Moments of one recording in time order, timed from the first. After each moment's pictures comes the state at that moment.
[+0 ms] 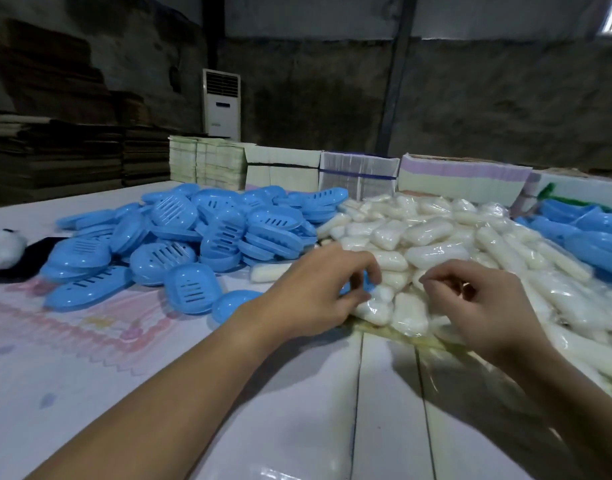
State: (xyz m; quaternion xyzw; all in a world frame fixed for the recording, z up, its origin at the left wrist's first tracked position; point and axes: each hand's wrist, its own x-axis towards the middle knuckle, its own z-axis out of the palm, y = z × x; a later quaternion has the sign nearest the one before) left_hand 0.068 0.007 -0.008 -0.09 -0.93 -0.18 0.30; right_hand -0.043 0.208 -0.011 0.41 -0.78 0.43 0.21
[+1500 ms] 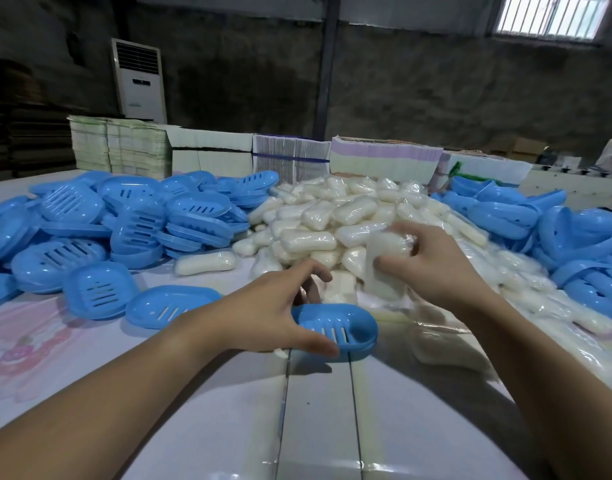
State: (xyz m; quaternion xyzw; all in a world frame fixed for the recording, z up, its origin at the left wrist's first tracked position) left_hand 0.057 0.025 -0.031 -0.08 -0.94 -0.33 0.08; right_hand -0.071 0.232 0.007 0.33 -0.84 0.42 0.13
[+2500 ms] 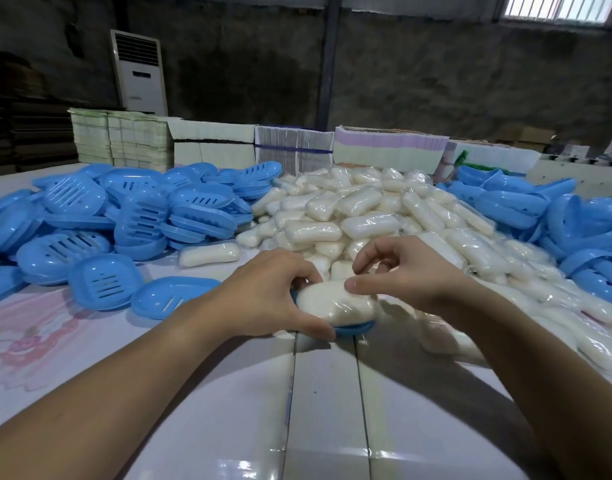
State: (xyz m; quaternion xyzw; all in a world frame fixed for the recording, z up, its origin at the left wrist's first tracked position) left_hand 0.057 0.021 -0.026 -0.04 -0.96 -0.23 0.15; right_hand -0.040 0.218 0.003 0.36 -0.82 0.44 -0.06
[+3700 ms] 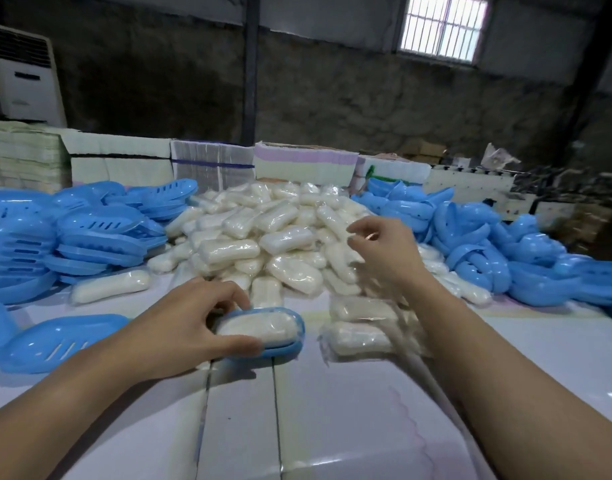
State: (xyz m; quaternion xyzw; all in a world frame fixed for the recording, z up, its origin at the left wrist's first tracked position) left_hand 0.049 0.019 -0.036 -0.07 -0.95 -0.27 0.12; right_hand -0.108 0.281 0.012 0.18 -0.86 0.42 0.22
